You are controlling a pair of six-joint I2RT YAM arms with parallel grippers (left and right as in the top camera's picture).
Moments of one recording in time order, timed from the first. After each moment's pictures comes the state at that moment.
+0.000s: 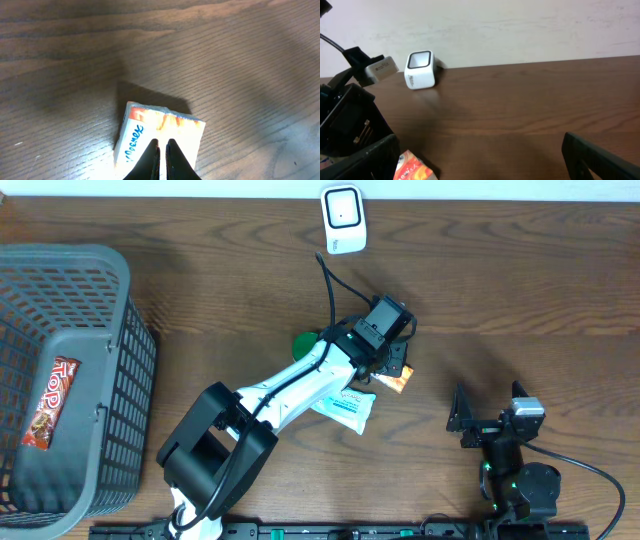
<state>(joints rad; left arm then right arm) -0.78 1.95 1.38 -0.44 0.10 -0.52 0.03 0.01 0.01 -0.07 -0.05 0.13</state>
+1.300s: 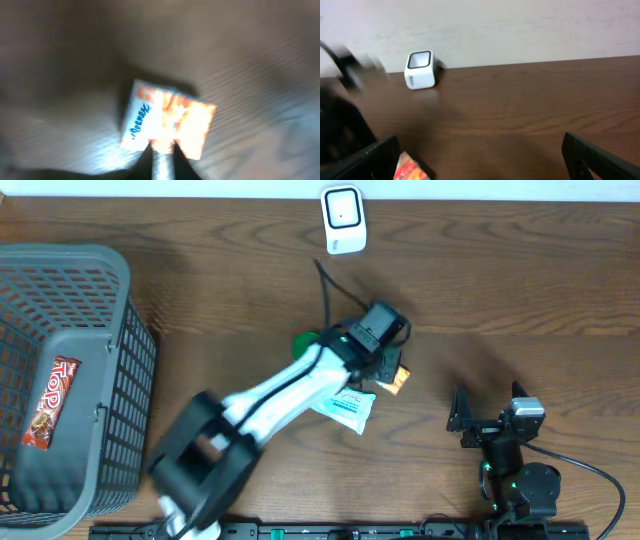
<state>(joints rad) -0.78 1.87 1.34 -0.50 0.08 -0.45 0.03 0.01 0.01 -0.07 -0.05 0.13</state>
